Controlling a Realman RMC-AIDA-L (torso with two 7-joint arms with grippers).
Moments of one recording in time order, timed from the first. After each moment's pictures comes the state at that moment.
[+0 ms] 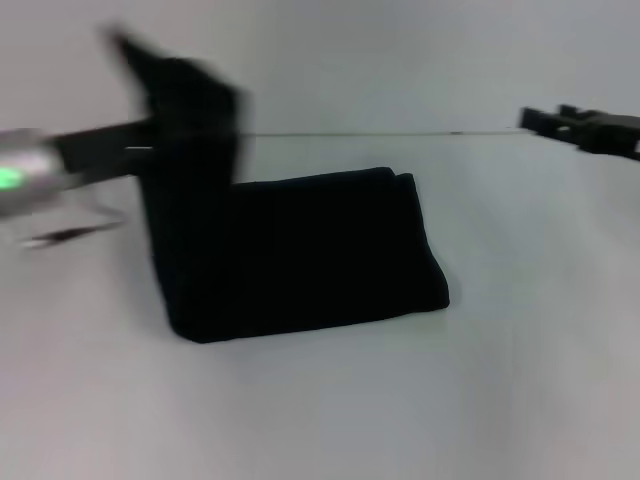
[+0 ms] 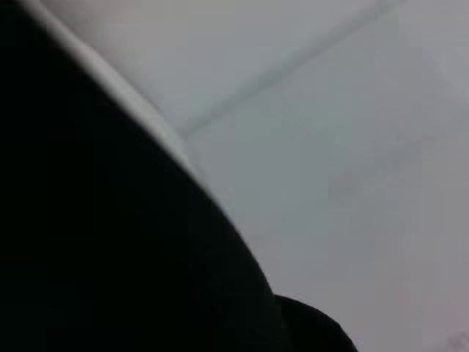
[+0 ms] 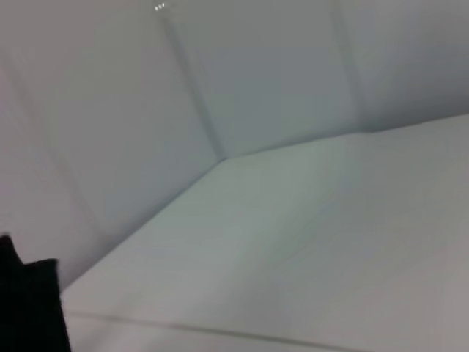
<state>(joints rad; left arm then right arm) -0.77 -2.01 0.18 0.58 2.22 1.60 -2.19 0.69 1.97 -0.55 -0.53 -1.90 -1.15 1.68</state>
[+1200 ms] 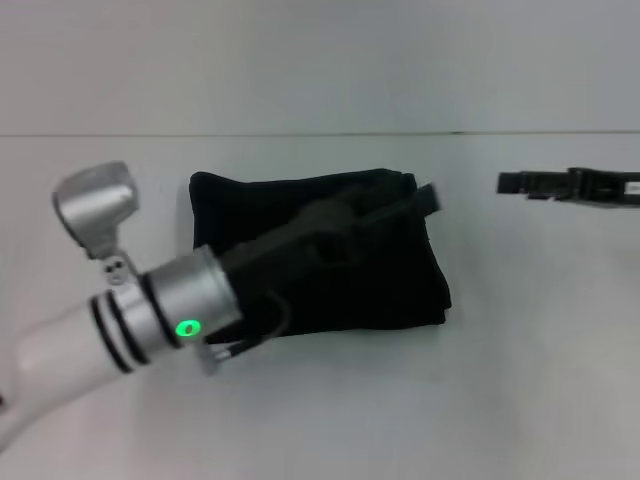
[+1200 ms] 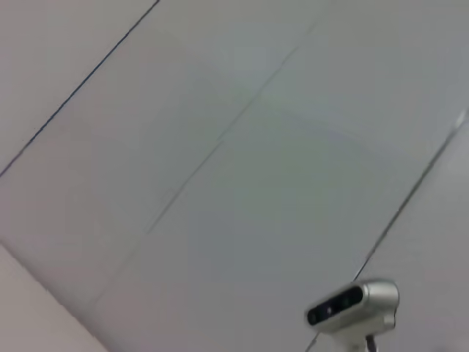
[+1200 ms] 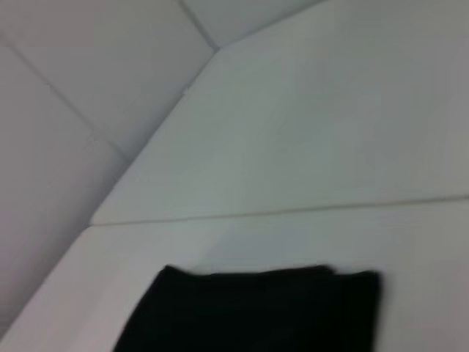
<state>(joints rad) -0.76 -2.16 -0.06 0.05 2.22 1.52 -1.22 0.72 1.90 -0.63 -0.49 -2.08 -1.29 2.04</state>
